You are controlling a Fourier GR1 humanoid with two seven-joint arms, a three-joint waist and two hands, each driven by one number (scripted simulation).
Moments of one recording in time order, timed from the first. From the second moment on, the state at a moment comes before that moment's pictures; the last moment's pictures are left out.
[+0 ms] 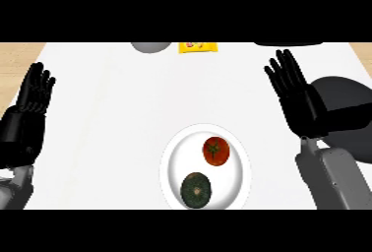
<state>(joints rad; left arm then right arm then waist) -0.17 0.60 -0.21 -1.62 0.34 0.40 -0.13 -0.37 -0.23 0.09 -1.44 -0.46 -0.01 -0.07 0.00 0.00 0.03</state>
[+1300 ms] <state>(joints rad) -0.24 0.48 -0.24 -1.42 0.37 0.33 -0.03 -0.85 -0.70 0.41 -1.35 0.09 0.67 -0.19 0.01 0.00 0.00</state>
